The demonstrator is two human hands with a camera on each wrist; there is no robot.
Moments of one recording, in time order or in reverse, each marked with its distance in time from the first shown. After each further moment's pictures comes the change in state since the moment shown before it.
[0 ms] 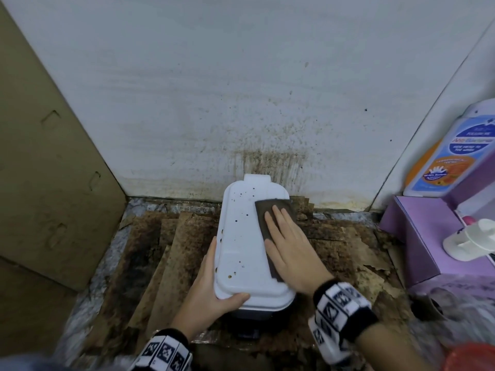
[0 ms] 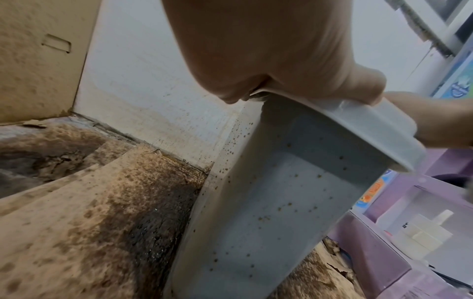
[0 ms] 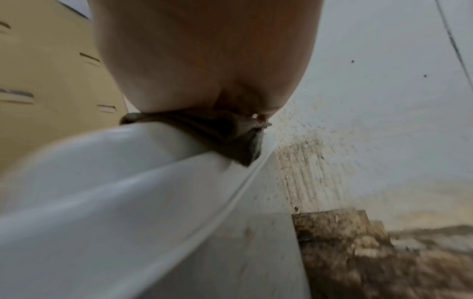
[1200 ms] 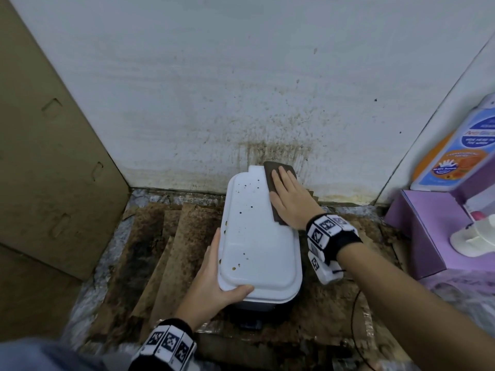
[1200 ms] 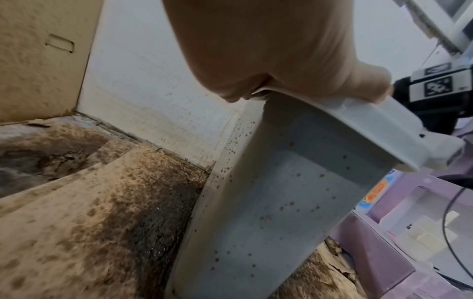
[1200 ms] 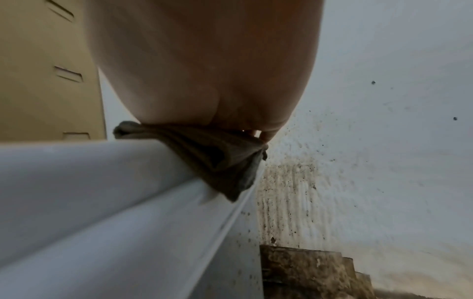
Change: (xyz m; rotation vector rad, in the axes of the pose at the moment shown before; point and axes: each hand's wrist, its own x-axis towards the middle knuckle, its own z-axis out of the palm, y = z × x) left_hand 0.001 -0.001 0.000 0.006 0.001 -0.007; right_hand 0.105 0.051 -0.003 -0.040 -0.084 0.050
